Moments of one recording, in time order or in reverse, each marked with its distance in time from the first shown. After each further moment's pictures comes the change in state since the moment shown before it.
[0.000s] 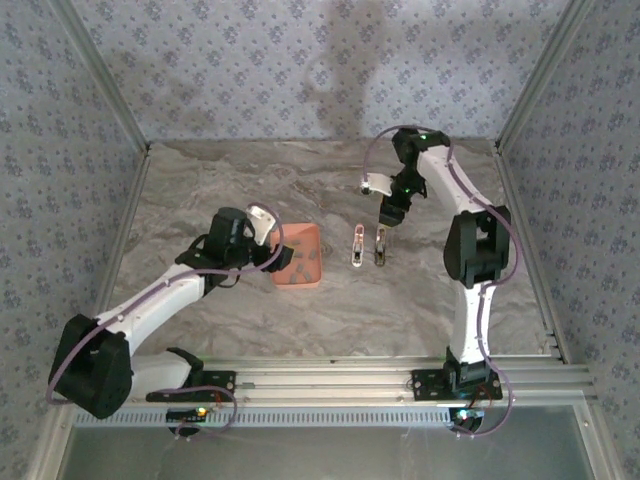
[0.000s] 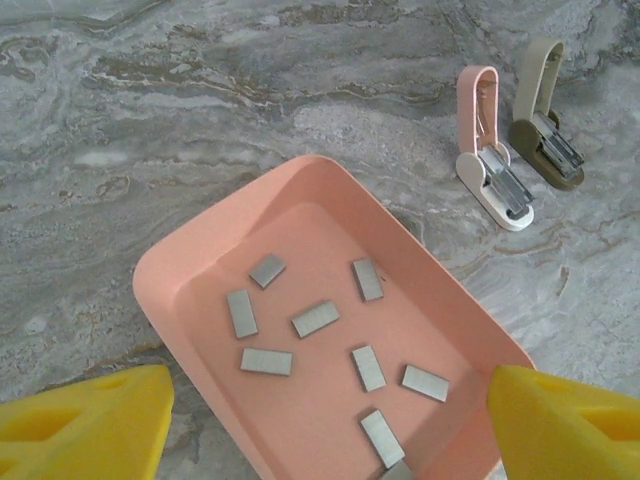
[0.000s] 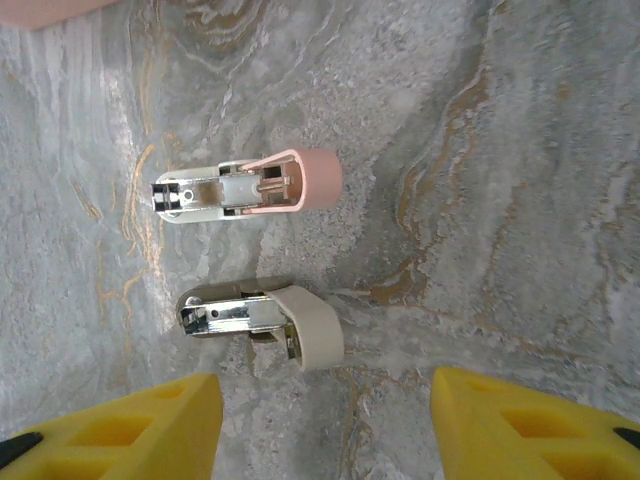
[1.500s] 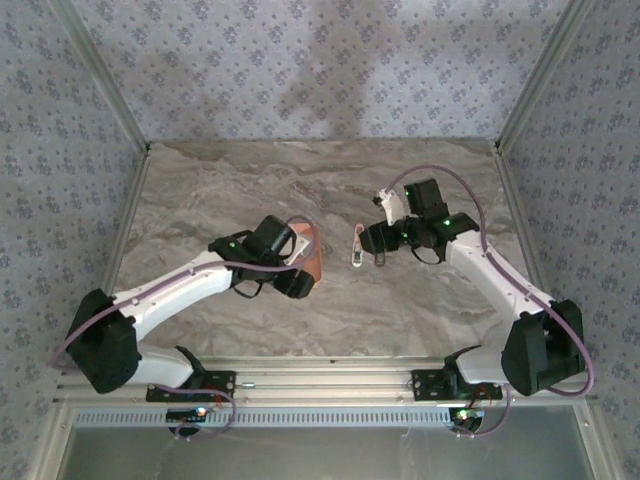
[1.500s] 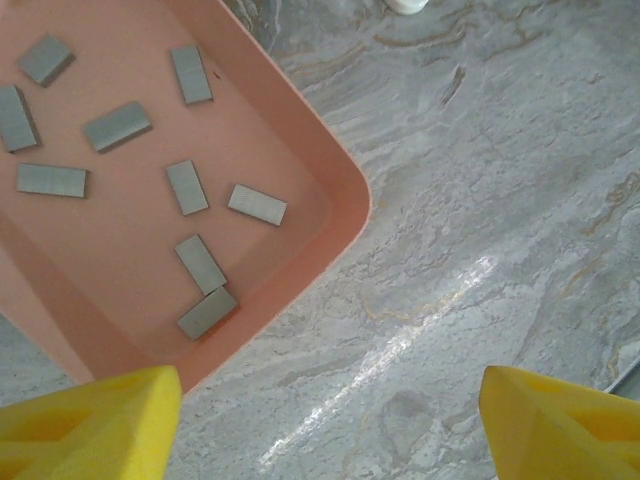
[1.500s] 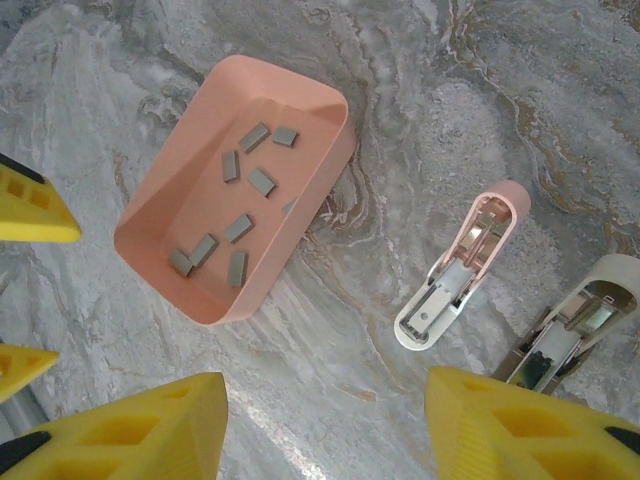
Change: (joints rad) left arm -0.273 0.155 0.244 -0.497 -0.087 -0.179; right arm 0.132 -0.750 -0.909 0.752 -0.133 1.126
